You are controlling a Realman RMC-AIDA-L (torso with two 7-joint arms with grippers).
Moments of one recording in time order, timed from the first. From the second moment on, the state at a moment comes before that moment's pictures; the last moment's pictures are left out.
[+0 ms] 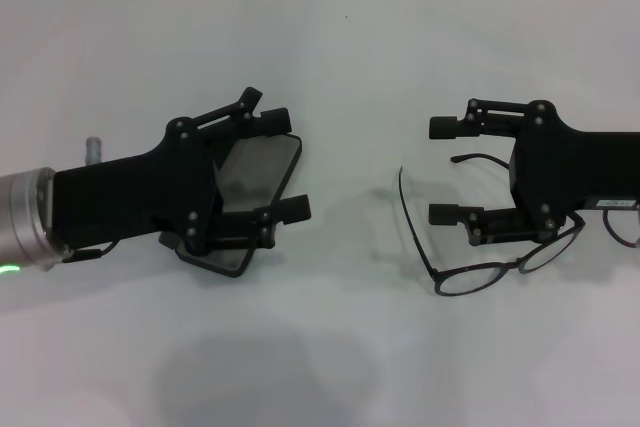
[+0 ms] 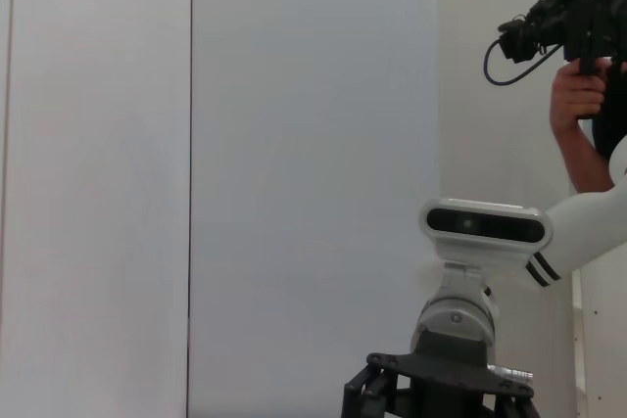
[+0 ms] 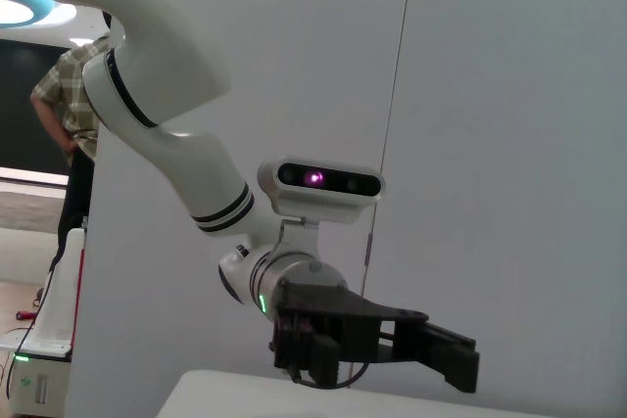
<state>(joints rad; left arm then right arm) -0.64 -1.99 2.84 -0.23 -0.38 1.96 -0.72 0.59 1.94 -1.26 -0.48 -1.37 -1.68 0.85</state>
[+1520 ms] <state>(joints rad) -0.81 -2.09 2.84 -0.65 -0.26 1.62 -1.38 0.57 1.95 -1.26 -0.48 -1.37 -1.63 0.80</state>
